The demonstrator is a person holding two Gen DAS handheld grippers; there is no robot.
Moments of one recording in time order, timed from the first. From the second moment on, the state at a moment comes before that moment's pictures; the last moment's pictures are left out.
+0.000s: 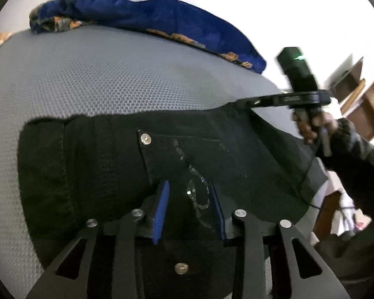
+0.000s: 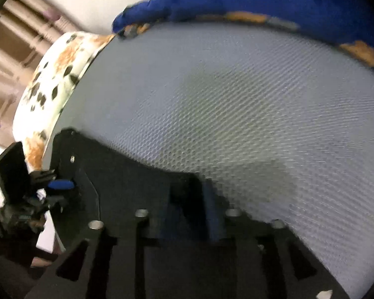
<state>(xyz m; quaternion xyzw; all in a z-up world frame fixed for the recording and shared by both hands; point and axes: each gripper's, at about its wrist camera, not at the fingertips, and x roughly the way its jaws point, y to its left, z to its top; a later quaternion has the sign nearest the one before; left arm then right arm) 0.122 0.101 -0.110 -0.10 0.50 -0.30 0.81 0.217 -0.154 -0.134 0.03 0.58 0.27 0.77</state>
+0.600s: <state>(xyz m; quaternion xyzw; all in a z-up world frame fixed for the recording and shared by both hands) 0.150 -0.094 -0.095 0.04 0.45 -0.40 0.80 0.080 -0.302 -0.117 0.01 0.54 -0.01 0.84</state>
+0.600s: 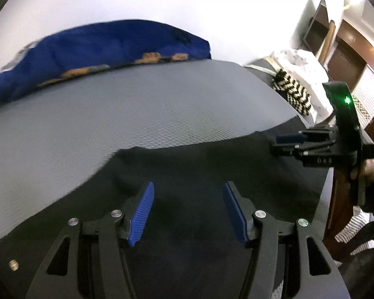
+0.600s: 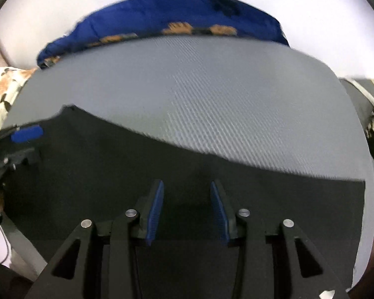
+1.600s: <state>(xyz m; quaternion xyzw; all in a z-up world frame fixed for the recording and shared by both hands) 0.120 -0.007 -0.124 0.06 0.47 -0.37 0.80 0.033 -0.331 -0.136 0.02 0.54 -0.07 0.84</state>
